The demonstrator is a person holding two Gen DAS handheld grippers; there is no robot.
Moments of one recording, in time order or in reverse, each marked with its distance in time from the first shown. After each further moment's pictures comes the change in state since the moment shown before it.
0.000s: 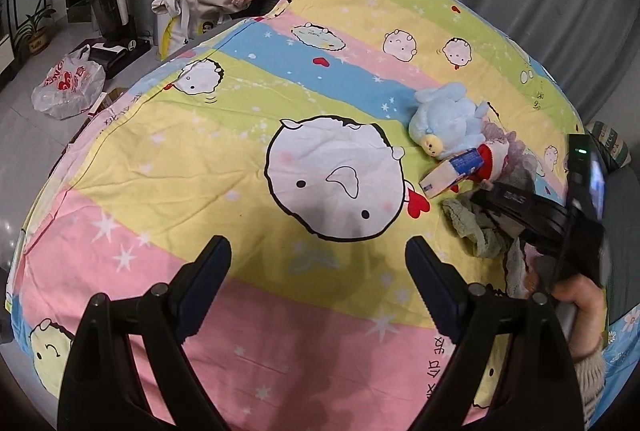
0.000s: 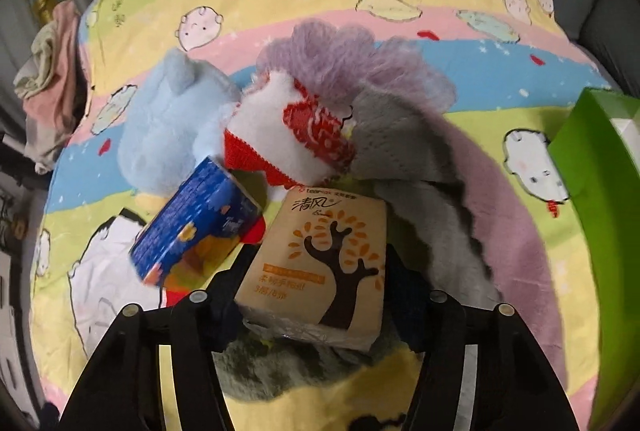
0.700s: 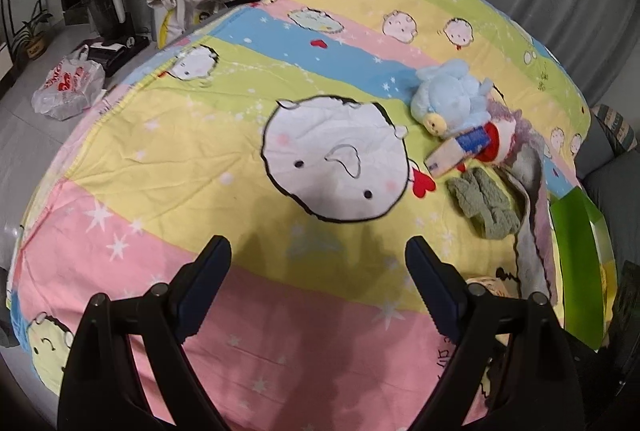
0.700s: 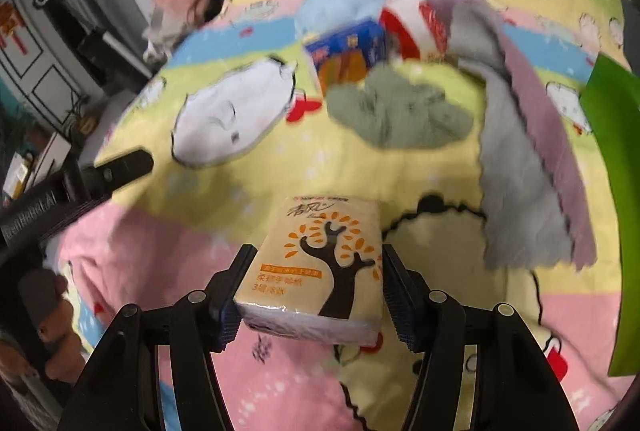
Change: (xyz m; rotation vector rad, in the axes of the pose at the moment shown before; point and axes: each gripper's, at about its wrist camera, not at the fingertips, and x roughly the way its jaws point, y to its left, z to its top) left arm 0.007 -0.005 -0.007 0.031 0.034 0.030; right arm -0.061 0.012 -0.117 -0.299 0.086 0.261
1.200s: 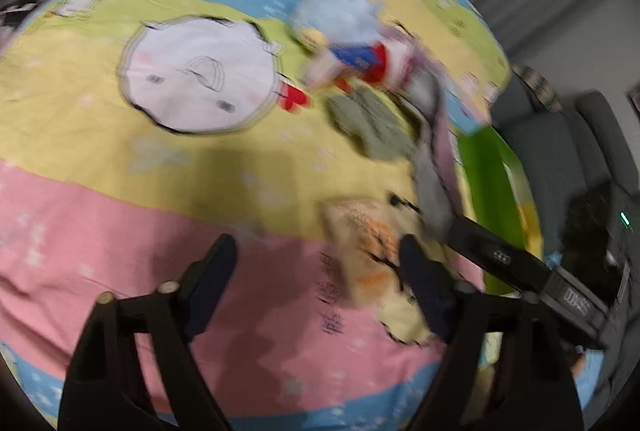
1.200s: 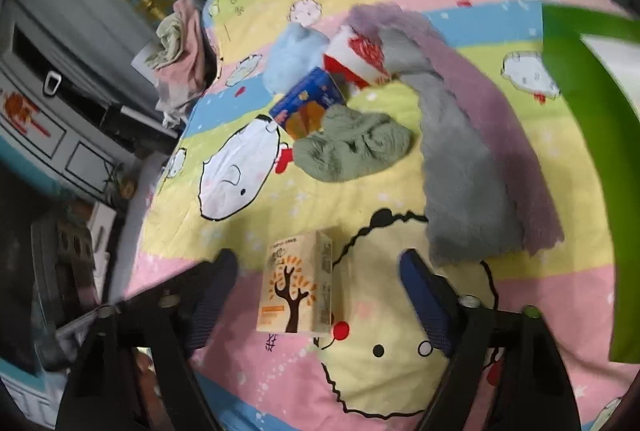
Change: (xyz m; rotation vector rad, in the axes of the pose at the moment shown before) left arm 0.006 -0.038 -0.028 0.019 0.210 -0.335; right arm -0.041 -0.064 0.005 0.244 -0.073 0.209
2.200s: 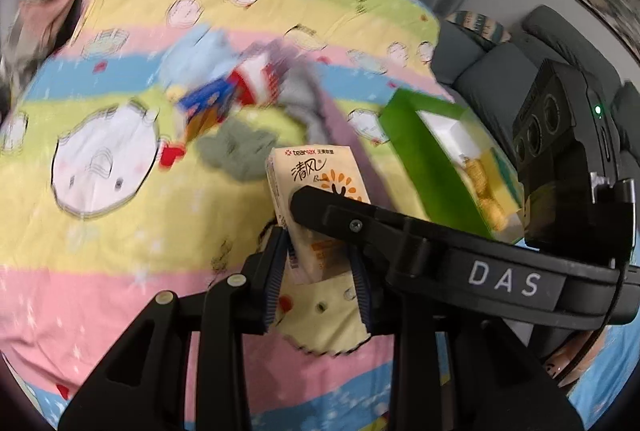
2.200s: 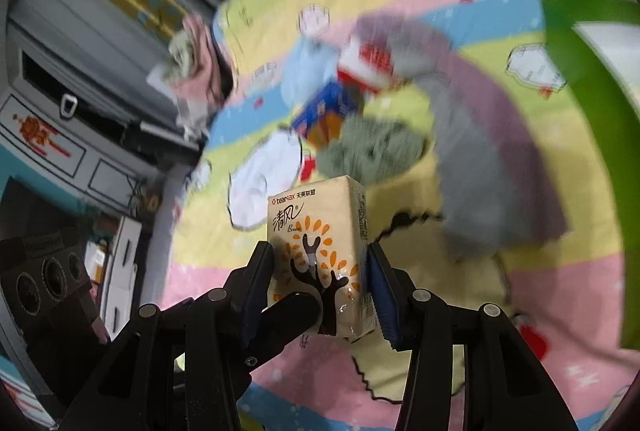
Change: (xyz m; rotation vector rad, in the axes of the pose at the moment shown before) left arm 0.005 -0.111 -0.019 0.340 -0.033 -0.041; right arm -0.031 0.000 0.008 0.050 -0.045 0.080
